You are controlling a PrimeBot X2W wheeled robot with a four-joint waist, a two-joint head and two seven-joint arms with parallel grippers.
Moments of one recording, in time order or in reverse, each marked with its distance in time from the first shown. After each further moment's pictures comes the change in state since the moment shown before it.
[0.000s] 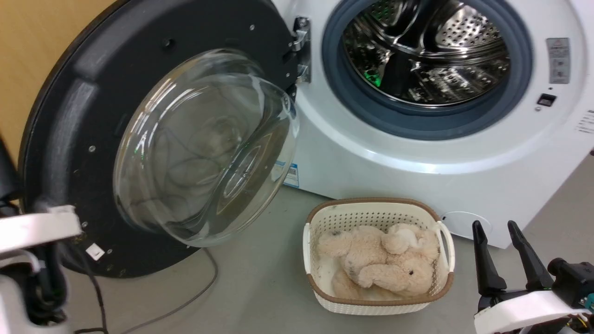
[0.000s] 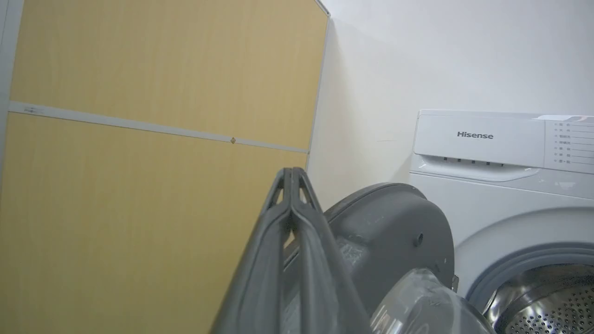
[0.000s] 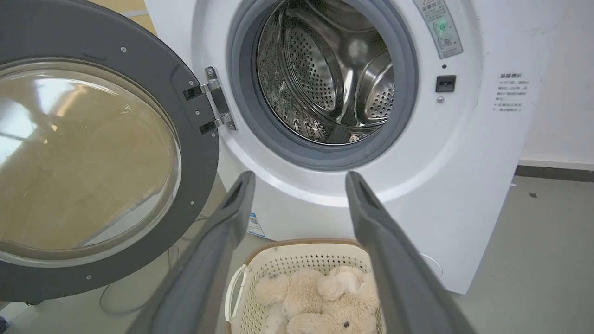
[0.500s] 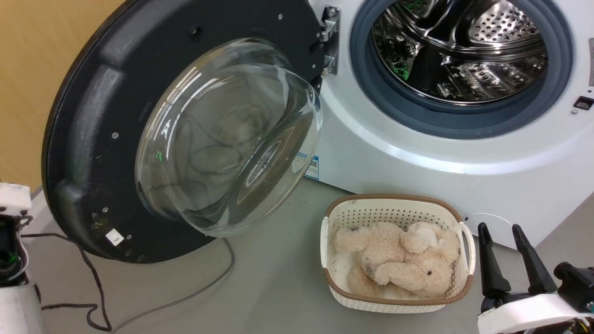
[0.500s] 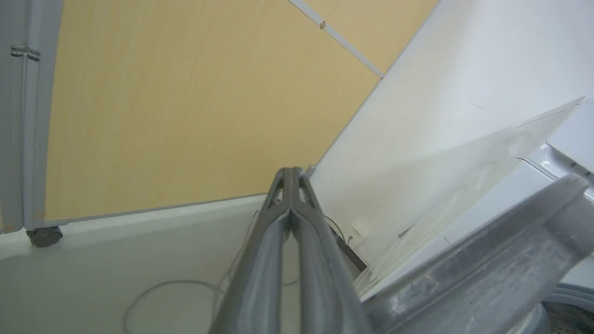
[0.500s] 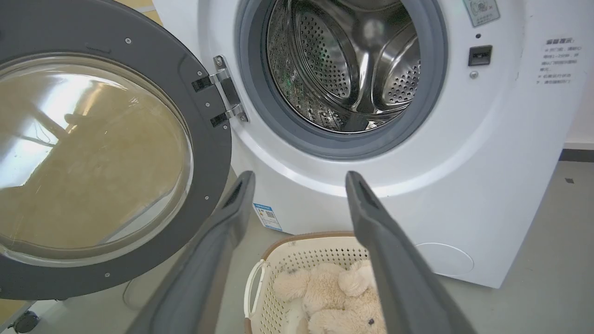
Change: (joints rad) left arm -0.185 0.091 0.149 0.436 -0.366 0.020 0.222; right arm 0.000 0.000 -0.013 0.034 0.050 0.000 -0.027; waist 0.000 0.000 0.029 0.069
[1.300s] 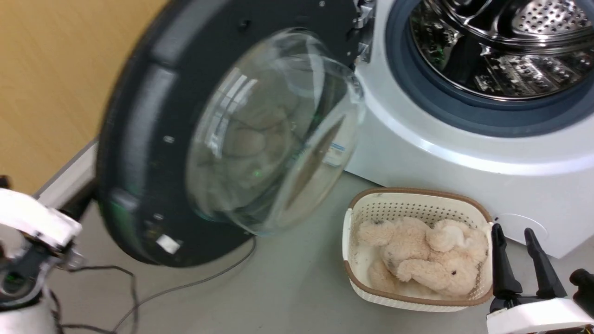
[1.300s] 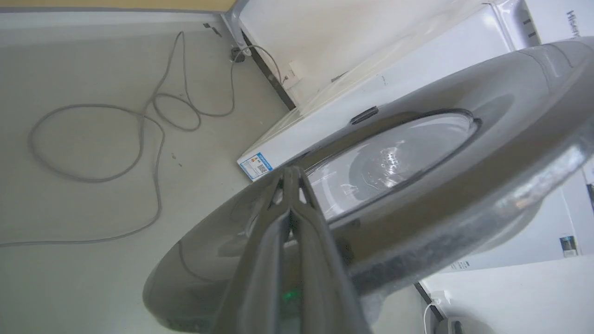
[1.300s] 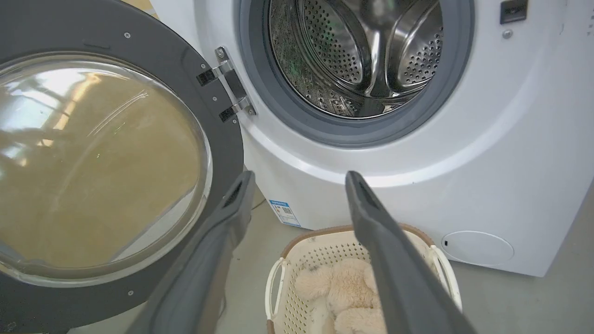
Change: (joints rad) left arm 0.067 0.012 -0.067 -0.013 -0.399 -0.100 0.623; right arm -0.001 0.000 -0.028 0.038 0.072 0.000 -0.053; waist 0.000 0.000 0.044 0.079
